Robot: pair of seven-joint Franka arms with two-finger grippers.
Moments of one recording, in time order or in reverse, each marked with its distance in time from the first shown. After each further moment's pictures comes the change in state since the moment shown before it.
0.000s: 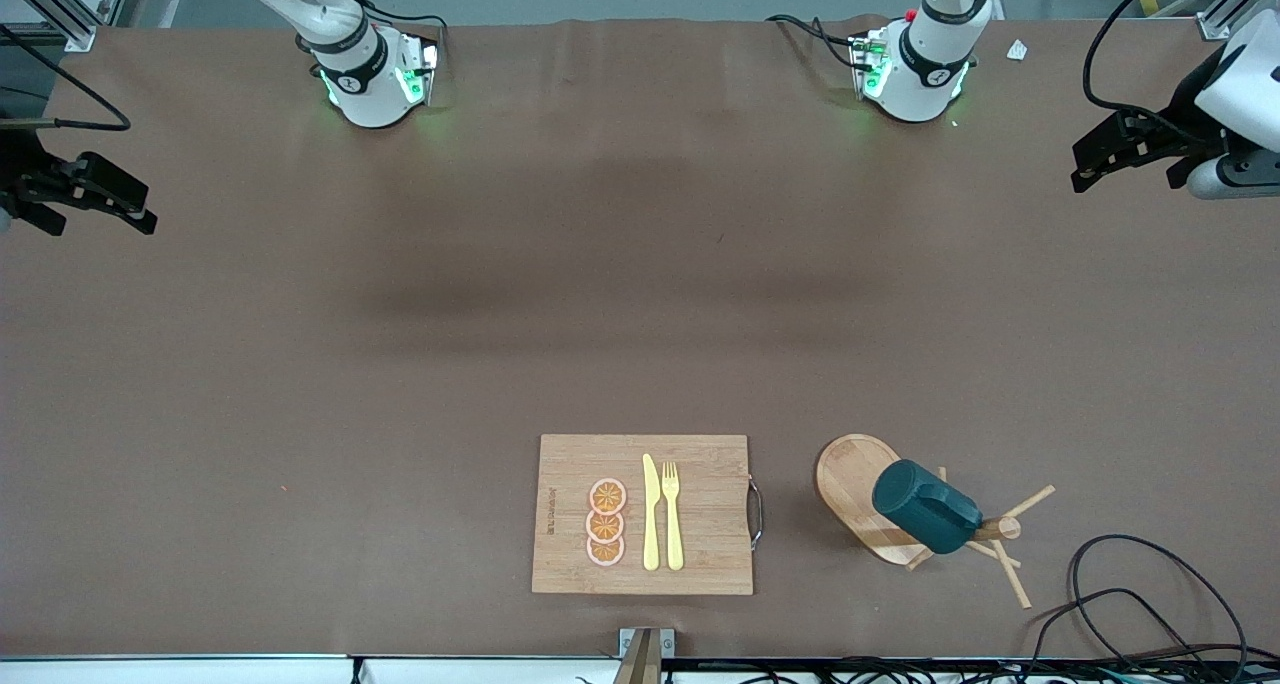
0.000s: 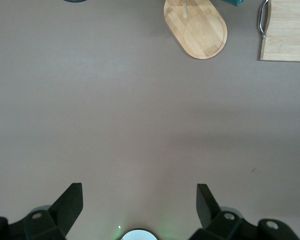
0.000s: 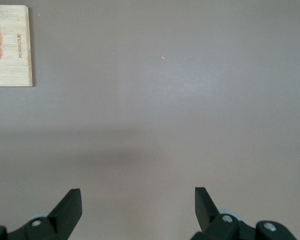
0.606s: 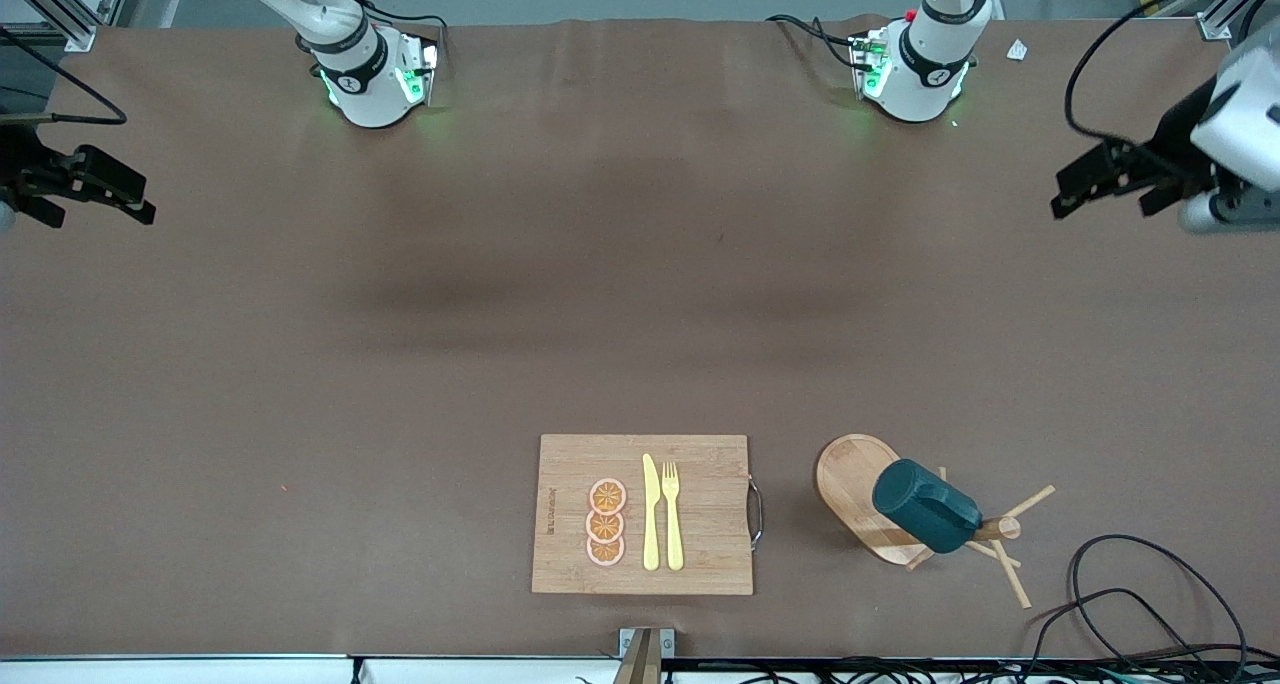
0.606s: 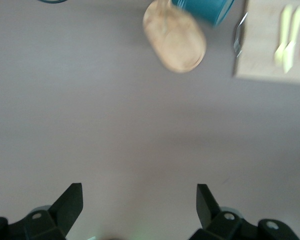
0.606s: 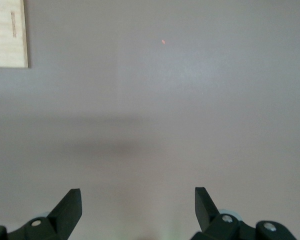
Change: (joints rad) left arm 0.003 0.113 0.003 0.050 -0.126 0.108 -0.120; right arm -0.004 -0.001 -0.011 0.003 0.000 -0.074 -0.047
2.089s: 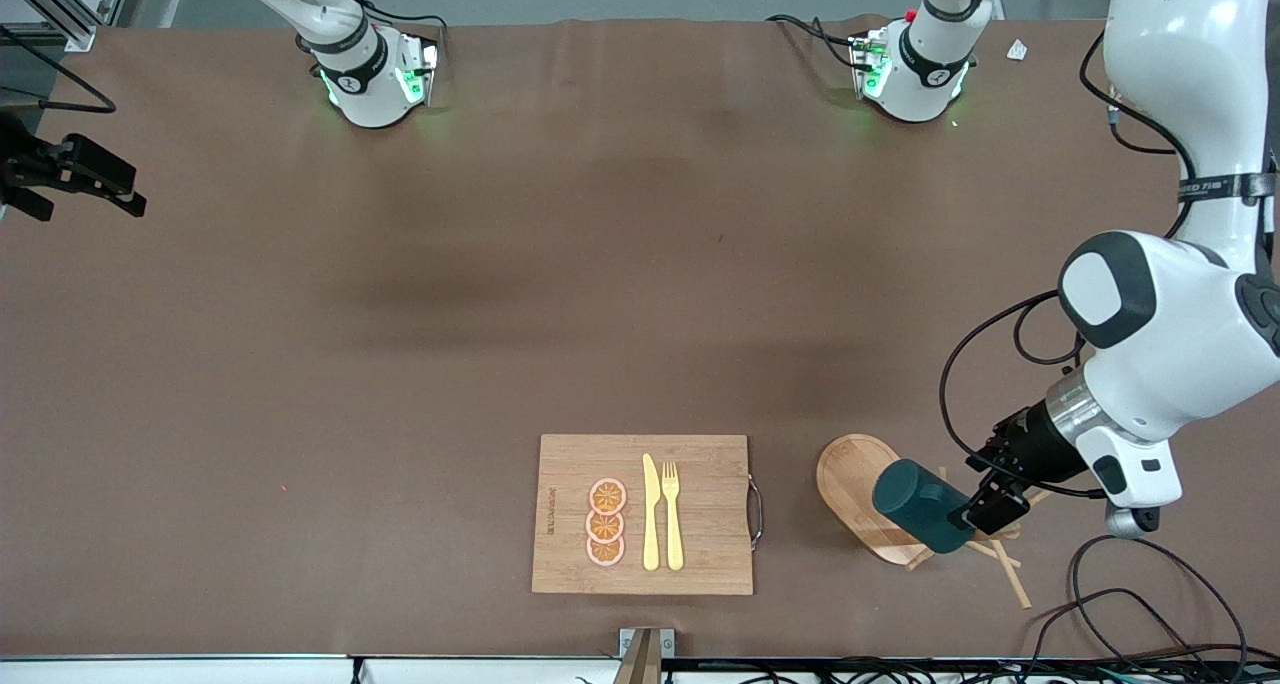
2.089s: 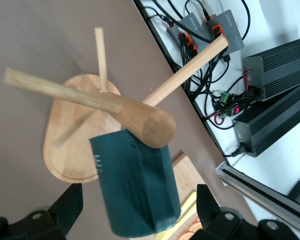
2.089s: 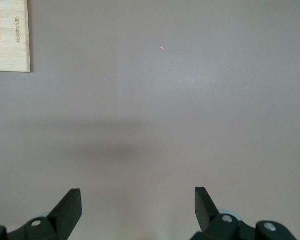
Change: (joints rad) left arm -0.054 0.547 -0.029 0.151 -0.143 0.732 -0.704; right arm -0.004 -0.002 -0.003 0.022 -0.002 0.014 -0.007
